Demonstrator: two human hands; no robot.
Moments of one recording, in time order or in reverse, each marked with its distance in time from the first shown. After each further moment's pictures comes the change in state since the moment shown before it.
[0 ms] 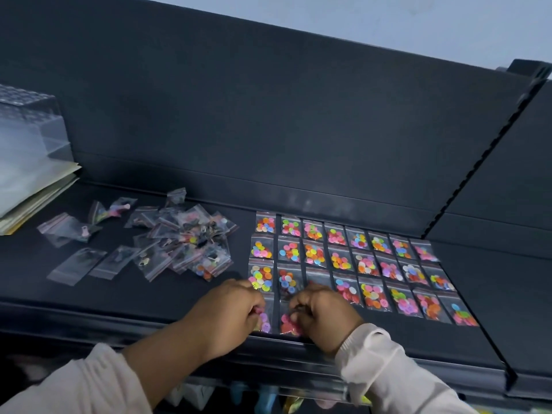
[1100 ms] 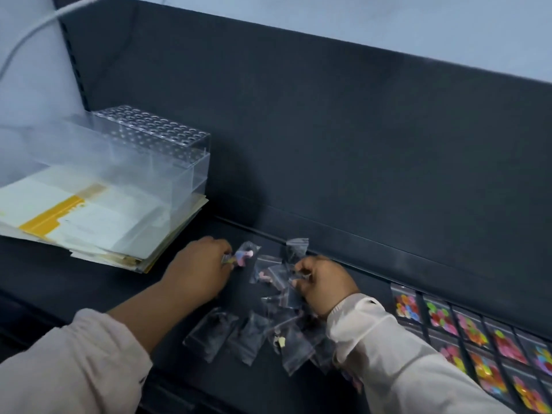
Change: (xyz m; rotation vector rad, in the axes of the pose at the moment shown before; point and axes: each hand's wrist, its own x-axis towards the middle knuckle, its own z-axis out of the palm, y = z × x) left_hand -0.014 -0.260 -0.156 0.109 0.271 -0.588; right_hand 0.251 -0.182 0.039 0.006 0.015 -0.056
